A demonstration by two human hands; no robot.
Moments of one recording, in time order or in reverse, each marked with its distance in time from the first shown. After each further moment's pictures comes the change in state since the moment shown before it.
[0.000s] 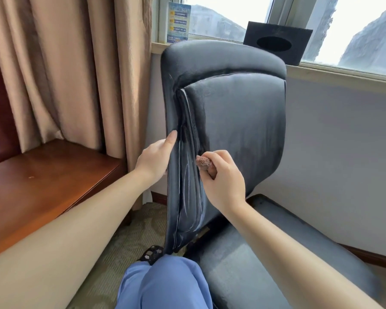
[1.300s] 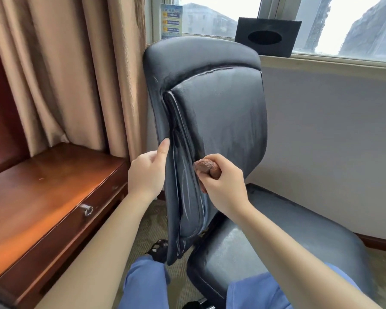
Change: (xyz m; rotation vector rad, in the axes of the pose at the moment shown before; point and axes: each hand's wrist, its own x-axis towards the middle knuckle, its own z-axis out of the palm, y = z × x) left_hand -0.065 -0.003 0.006 0.103 0.341 0.167; right_hand -0.033 -0.020 -0.027 0.364 -0.108 0.276
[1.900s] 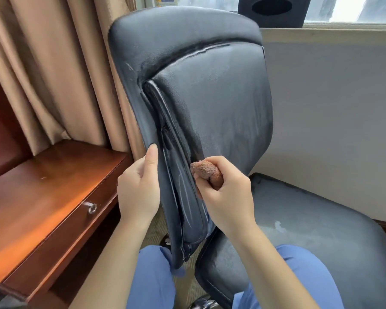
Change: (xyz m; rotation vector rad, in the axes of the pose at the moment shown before) left_hand -0.026 -0.011 0.010 -0.081 0.128 0.046; right_hand -0.022 0.004 0.007 0.036 0.148 -0.080
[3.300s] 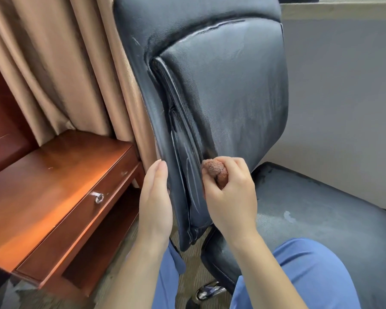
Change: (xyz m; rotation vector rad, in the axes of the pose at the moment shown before) left_hand -0.035 -0.025 0.005 -0.342 -0.190 -0.316; right_hand -0.016 -0.001 0.020 -0.126 0.091 0.205
